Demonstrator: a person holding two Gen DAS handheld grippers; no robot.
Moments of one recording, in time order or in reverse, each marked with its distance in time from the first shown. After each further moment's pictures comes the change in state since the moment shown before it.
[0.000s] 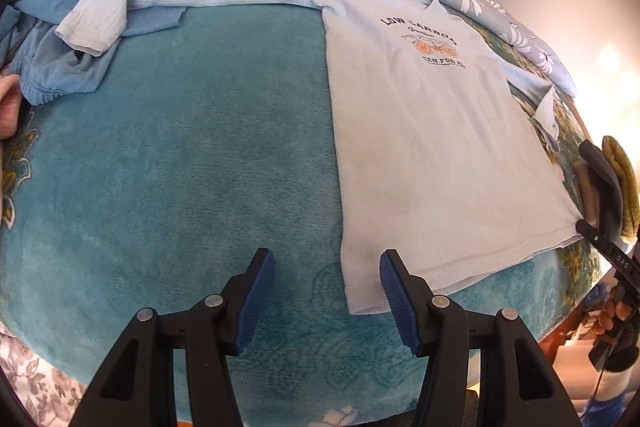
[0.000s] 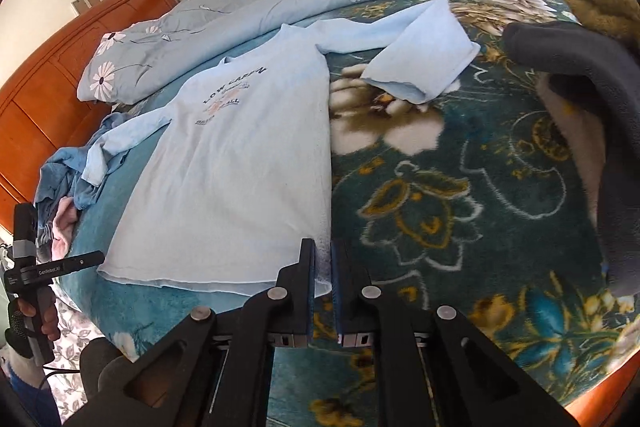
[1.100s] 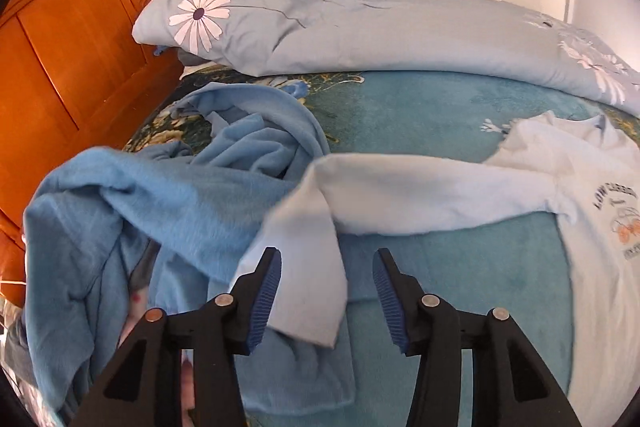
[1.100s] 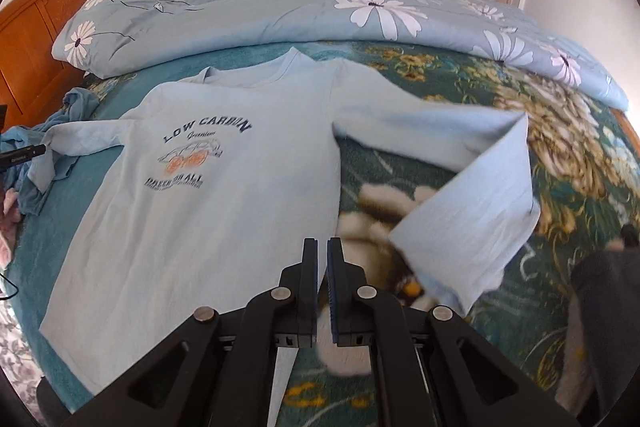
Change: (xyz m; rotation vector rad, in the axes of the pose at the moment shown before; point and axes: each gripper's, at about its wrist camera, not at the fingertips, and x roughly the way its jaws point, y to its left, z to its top) left arm -0.034 0.135 0.175 0.017 -0.282 0.476; right arm 0.075 0.031 0.122 -0.213 0.027 -0.110
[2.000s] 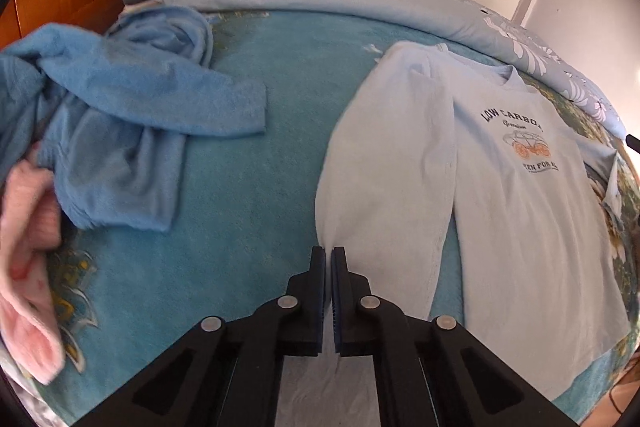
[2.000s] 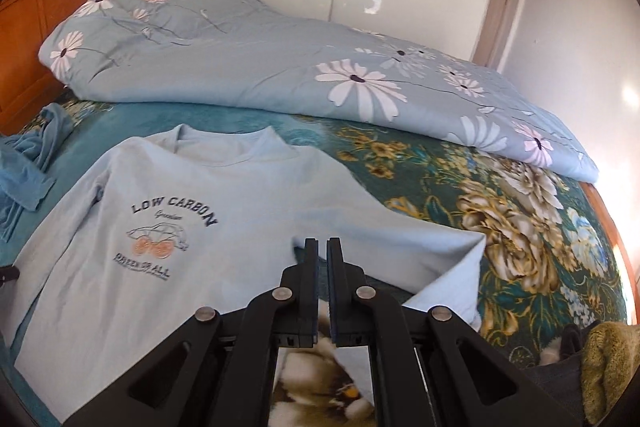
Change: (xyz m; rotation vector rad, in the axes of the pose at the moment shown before) left arm -0.022 -0.068 -0.081 -0.036 0.083 -0.238; right arm -0.011 0.012 0.093 -0.153 -0.171 -0.165
